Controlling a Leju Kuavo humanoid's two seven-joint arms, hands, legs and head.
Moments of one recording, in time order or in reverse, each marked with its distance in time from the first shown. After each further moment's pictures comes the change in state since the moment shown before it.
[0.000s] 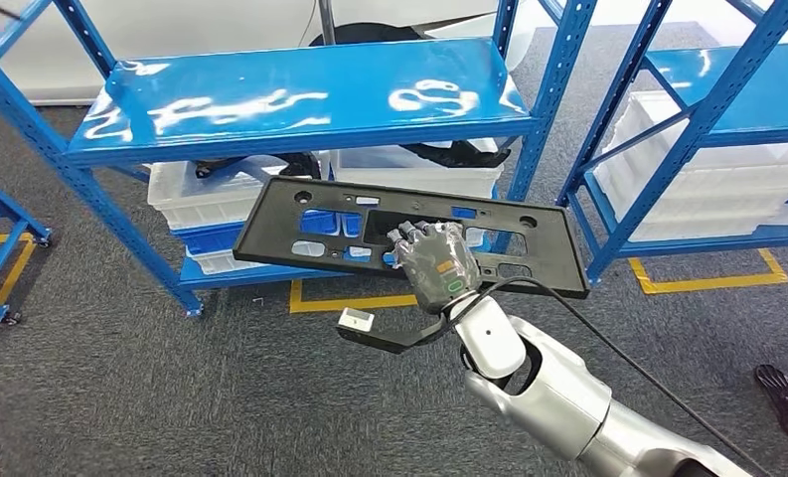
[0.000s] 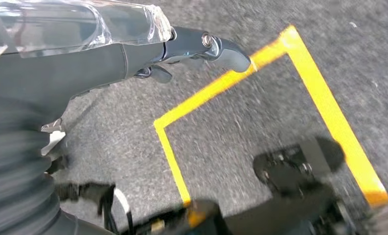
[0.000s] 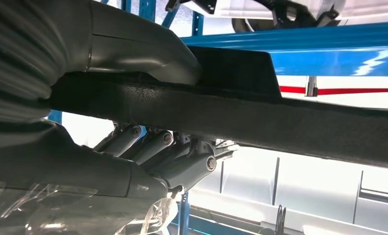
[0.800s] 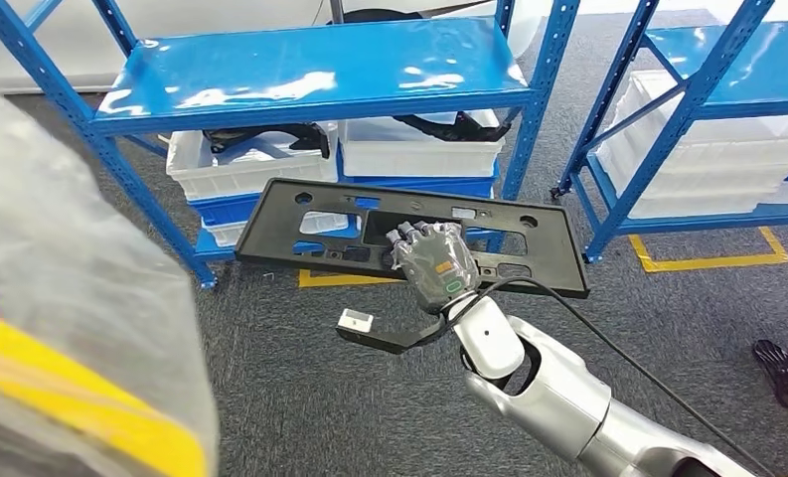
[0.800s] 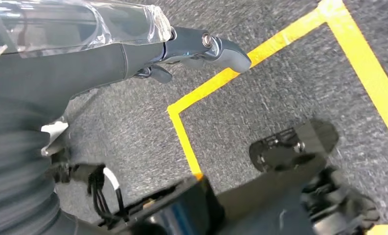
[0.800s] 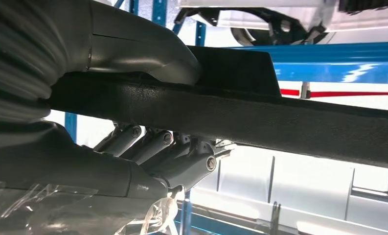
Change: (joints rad) left arm 0.002 0.002 0.004 0.000 -0.003 0.000 -0.014; right arm -0.007 0.005 0.012 0.003 0.011 0.007 0.006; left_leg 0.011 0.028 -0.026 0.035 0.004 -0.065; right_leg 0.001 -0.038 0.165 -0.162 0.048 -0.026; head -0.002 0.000
